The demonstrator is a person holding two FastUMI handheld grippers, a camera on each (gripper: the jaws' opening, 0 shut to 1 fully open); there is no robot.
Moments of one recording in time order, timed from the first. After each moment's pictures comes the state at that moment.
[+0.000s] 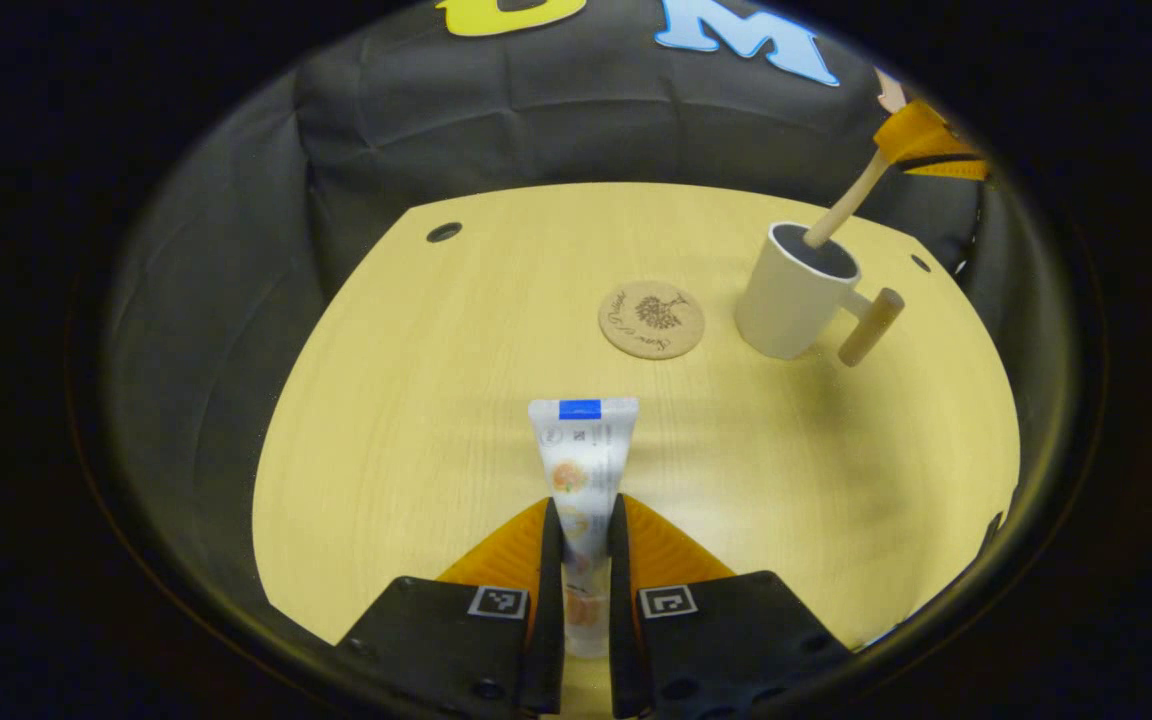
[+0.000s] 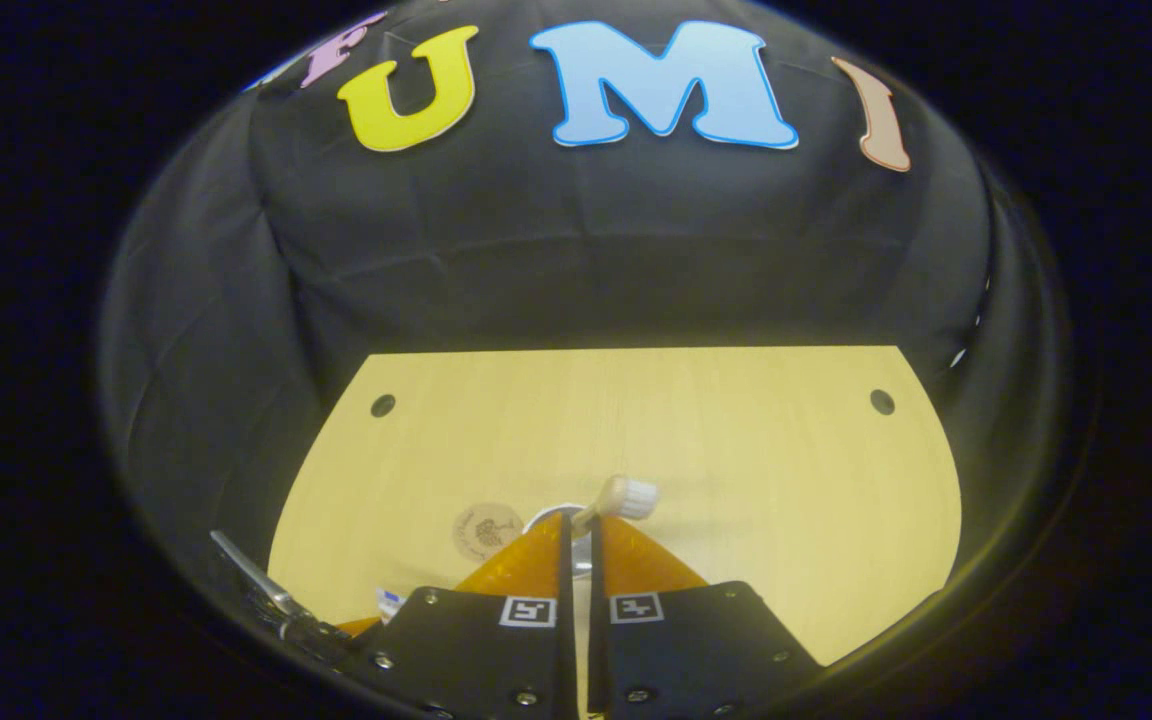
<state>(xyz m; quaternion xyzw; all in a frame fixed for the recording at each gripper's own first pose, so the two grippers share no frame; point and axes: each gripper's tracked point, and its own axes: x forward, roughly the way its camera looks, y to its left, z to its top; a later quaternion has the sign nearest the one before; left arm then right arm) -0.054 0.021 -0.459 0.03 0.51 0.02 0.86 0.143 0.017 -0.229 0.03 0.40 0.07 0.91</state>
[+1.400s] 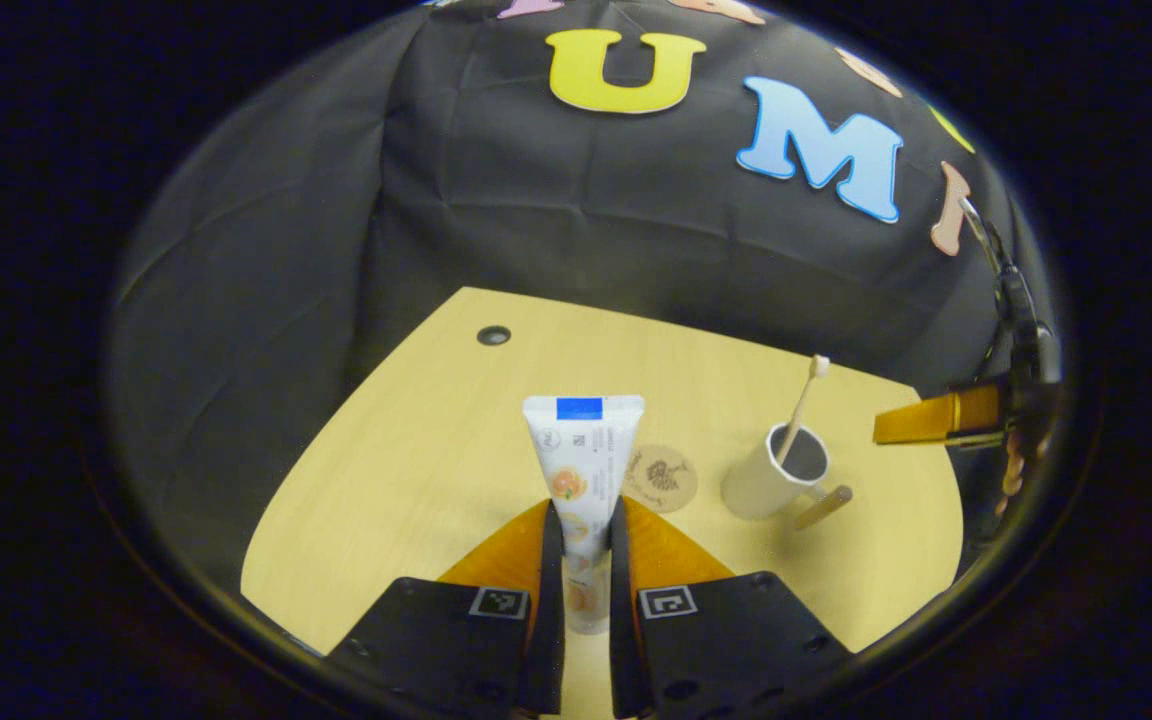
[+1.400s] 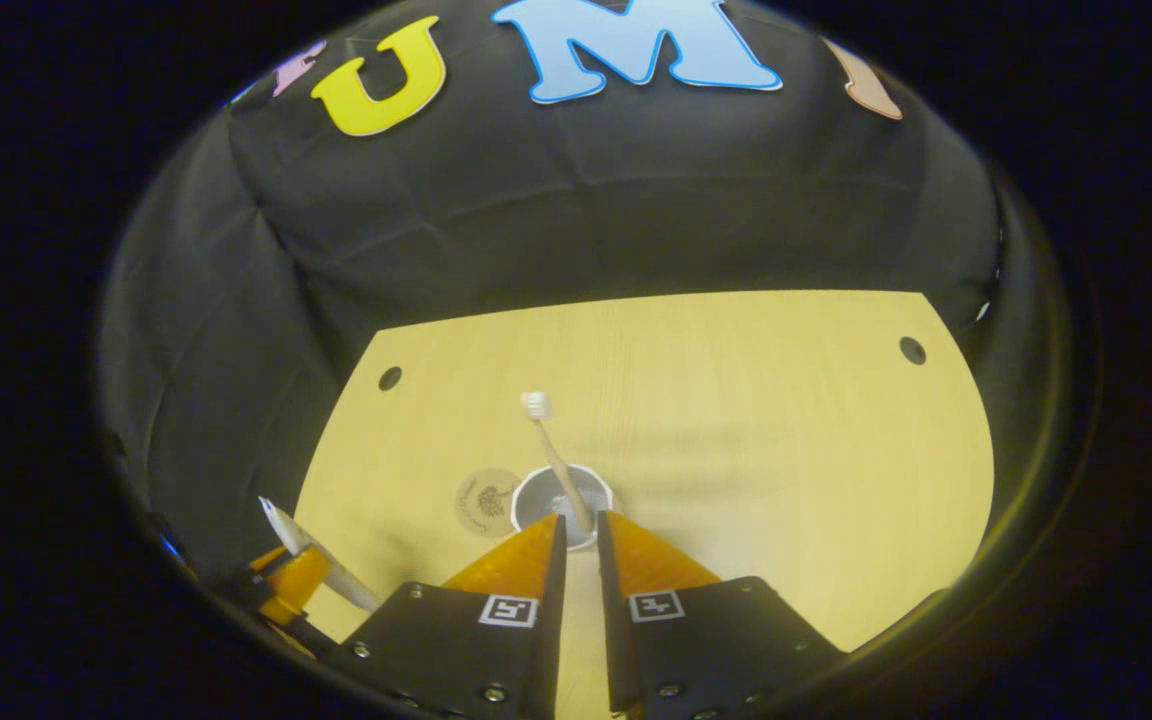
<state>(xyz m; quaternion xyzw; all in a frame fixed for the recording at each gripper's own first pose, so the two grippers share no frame) 0.034 0.028 -0.332 -0.07 0.36 0.06 0.93 0.122 0.003 -0.262 0.07 0.44 0.10 0.89</state>
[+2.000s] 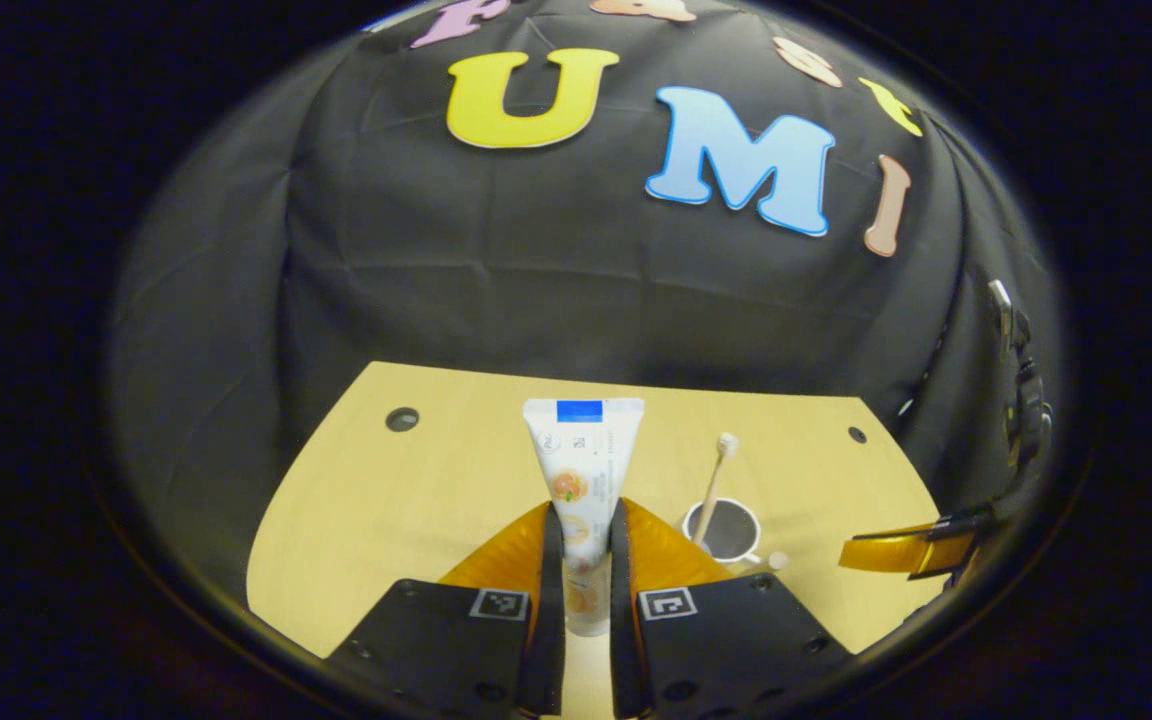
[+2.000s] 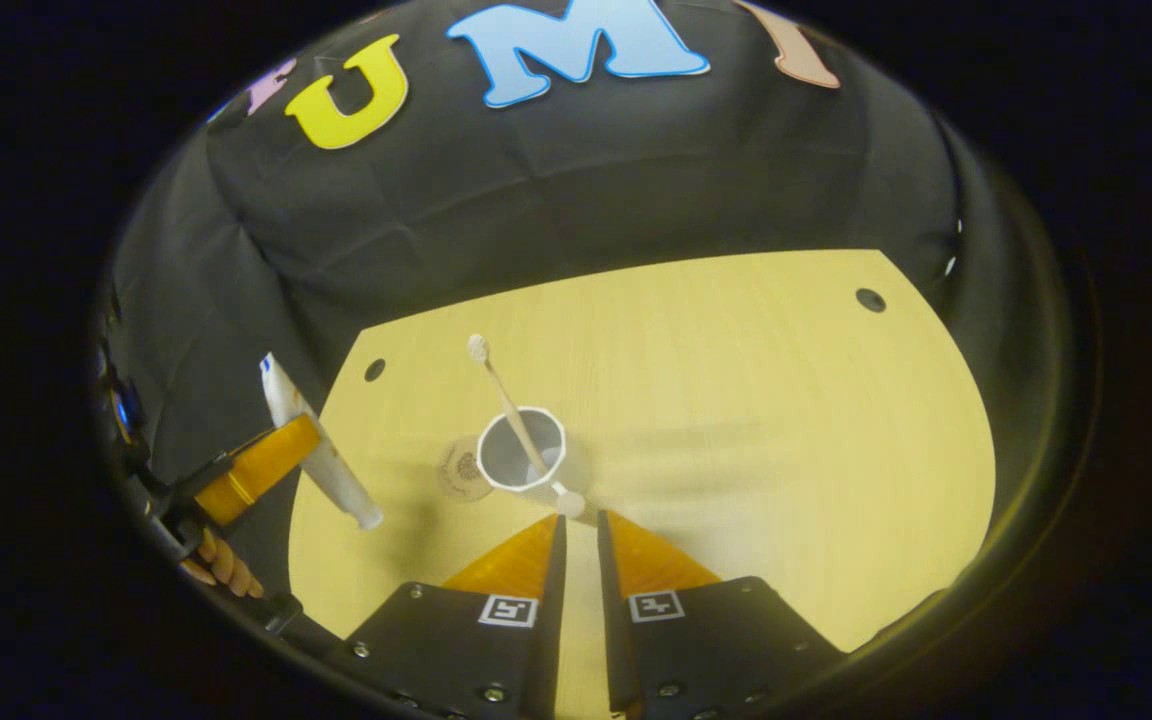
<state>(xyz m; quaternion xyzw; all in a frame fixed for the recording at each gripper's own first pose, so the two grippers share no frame) 0.117 -0.056 -0.303 -0.04 0.32 -0.06 0.94 0.066 -0.031 -0.275 0.11 0.45 0.06 0.88</state>
